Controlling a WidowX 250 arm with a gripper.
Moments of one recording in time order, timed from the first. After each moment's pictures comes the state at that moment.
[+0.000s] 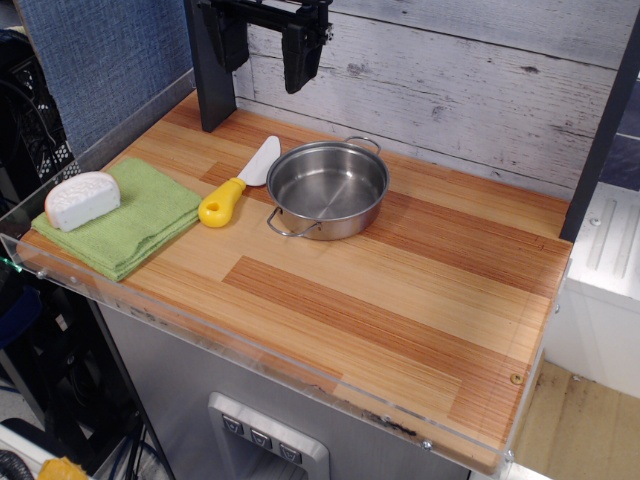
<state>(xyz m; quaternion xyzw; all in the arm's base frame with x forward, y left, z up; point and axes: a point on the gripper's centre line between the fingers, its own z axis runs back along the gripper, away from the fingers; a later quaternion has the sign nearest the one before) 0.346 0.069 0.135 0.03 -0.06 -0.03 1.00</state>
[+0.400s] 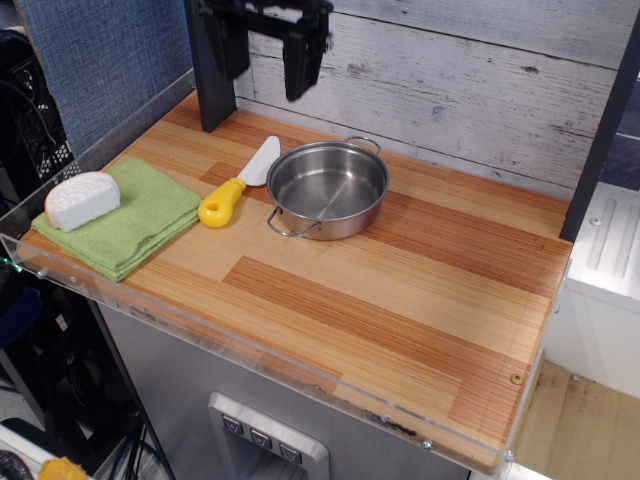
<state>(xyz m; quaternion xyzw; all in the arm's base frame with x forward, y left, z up) 0.344 0.070 0.123 0.02 -0.04 -0.03 1.00</state>
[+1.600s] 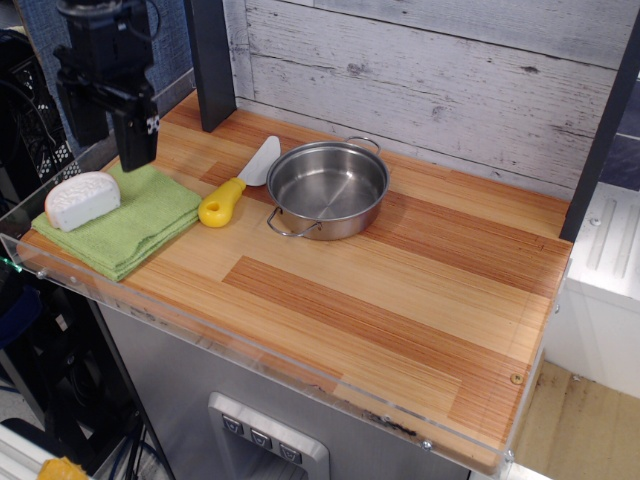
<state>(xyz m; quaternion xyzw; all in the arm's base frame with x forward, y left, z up) 0.277 0.179 0.075 0.04 0.03 -0.09 0.99</state>
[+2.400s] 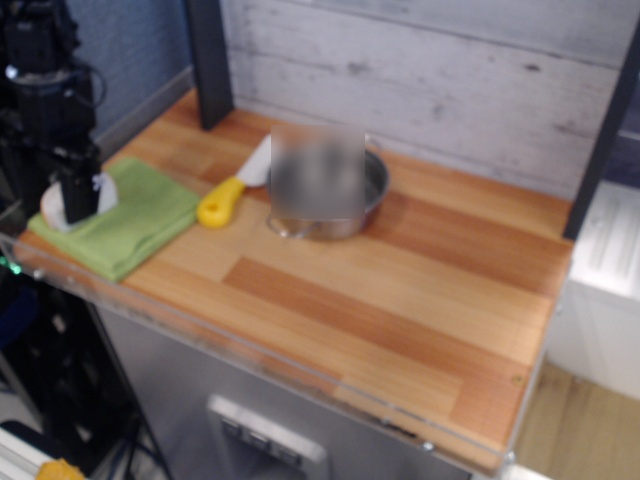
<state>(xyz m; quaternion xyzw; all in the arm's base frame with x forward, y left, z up) 0.245 0.226 0.028 0.04 0.09 -0.02 0.99</state>
